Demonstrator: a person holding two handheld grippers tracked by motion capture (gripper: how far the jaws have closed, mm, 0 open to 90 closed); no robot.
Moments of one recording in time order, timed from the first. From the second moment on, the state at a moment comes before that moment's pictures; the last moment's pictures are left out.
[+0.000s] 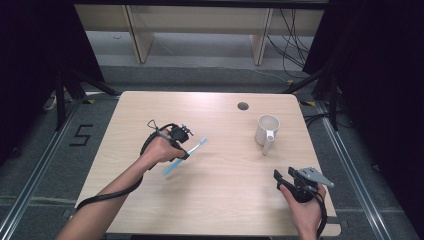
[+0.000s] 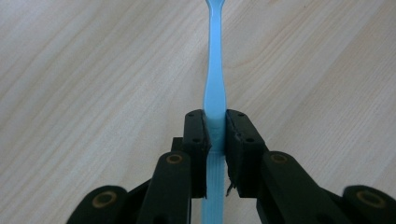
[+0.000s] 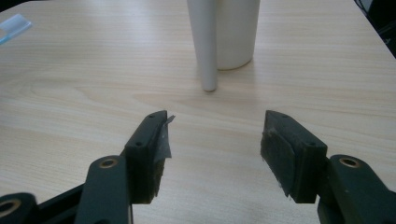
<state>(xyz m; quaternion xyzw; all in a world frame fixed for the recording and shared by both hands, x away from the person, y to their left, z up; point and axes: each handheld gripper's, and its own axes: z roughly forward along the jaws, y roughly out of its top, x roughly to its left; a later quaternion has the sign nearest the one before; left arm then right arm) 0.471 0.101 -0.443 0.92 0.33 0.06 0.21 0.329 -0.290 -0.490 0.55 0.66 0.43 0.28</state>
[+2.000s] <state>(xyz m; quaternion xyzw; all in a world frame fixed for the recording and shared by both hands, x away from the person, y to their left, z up) 0.395 0.104 -0.472 0.69 0.28 0.23 0.62 0.374 -0.145 -0.434 0.40 0.65 0.62 0.18</state>
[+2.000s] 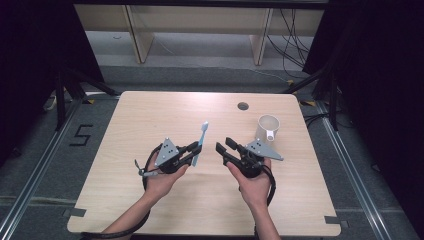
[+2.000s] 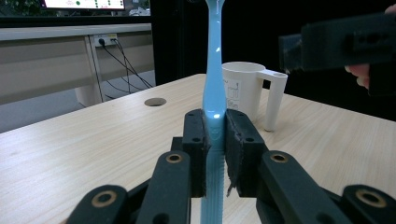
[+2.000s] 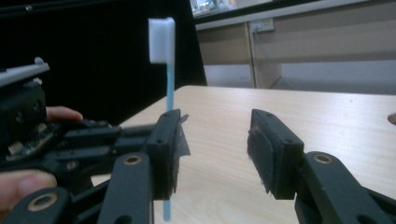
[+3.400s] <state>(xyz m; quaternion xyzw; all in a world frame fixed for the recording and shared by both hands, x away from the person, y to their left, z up) 0.386 0.070 -0.465 0.69 0.27 0.21 0.64 0.385 -0.129 -0.419 0.38 0.66 0.62 0.19</state>
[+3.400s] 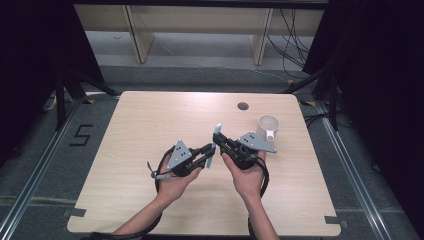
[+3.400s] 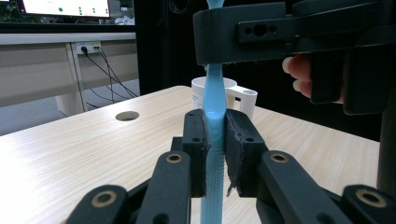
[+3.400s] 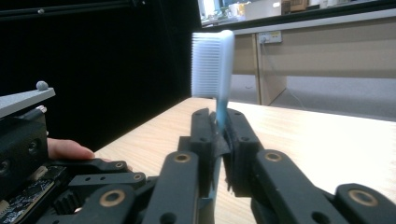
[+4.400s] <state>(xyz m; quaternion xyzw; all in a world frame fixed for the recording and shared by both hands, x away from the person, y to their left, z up) 0.388 0.145 -0.467 0.74 0.29 0.23 0.56 0.374 -0.163 -0.402 0.38 0.65 0.60 0.27</state>
